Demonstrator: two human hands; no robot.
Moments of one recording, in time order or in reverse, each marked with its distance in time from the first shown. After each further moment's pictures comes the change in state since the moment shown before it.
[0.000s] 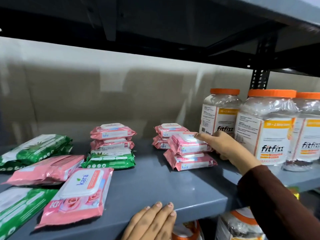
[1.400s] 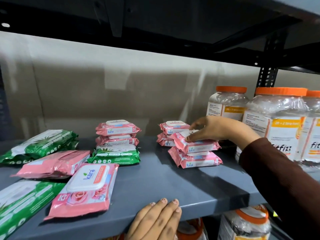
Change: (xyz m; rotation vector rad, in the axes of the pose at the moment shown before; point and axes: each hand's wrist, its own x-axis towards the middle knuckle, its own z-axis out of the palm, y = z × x) left_hand -0.002 -0.019 0.016 0.835 0.028 0.573; right_hand 0.007 -0.061 -0.010 -0.785 -0.260 -0.342
